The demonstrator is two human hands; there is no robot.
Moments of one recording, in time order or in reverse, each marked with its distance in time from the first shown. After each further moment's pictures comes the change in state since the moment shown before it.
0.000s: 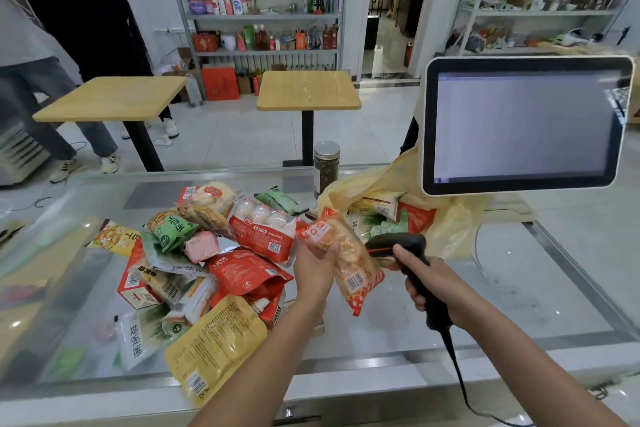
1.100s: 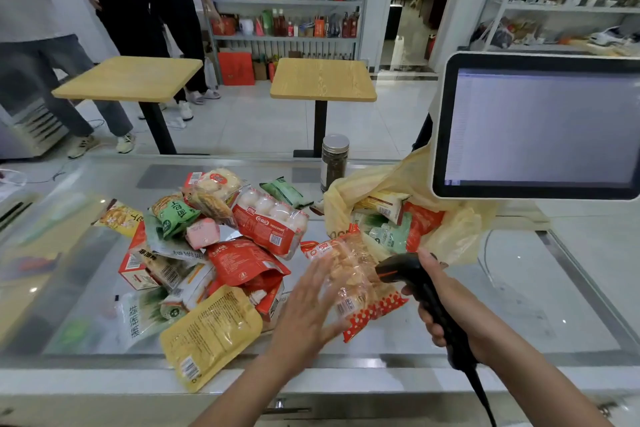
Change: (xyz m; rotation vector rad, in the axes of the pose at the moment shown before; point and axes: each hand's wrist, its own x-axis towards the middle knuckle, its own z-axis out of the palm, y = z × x) left_hand -0.033 -0.073 -0.052 1.022 -0.241 0.922; right_hand -0.046 -0.014 -0.002 -0.059 -0.060 0.148
